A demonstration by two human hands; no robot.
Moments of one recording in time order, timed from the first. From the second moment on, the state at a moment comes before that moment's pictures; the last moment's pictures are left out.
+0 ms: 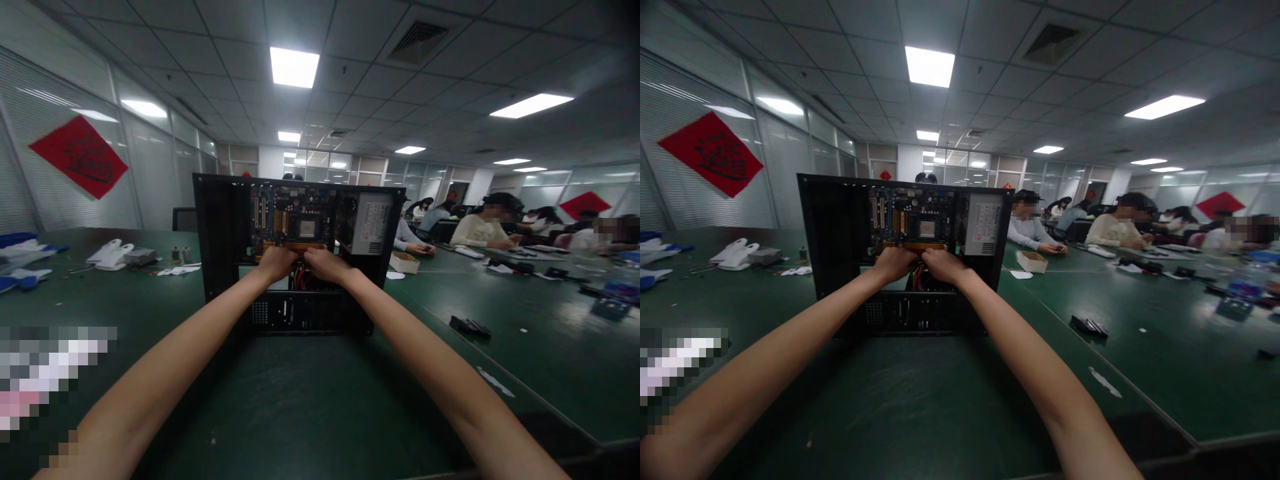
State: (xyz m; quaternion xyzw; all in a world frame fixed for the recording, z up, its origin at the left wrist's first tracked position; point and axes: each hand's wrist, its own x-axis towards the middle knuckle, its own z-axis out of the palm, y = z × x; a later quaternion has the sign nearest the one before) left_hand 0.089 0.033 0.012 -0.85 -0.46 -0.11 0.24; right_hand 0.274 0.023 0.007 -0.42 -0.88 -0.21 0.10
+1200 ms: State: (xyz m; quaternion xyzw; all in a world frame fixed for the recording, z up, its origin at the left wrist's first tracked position) left_hand 0.088 0.033 0.005 -0.84 -0.49 -0.13 0.17; right_hand 0.265 0.030 -0.001 -0.50 -0.84 -0.20 0.09
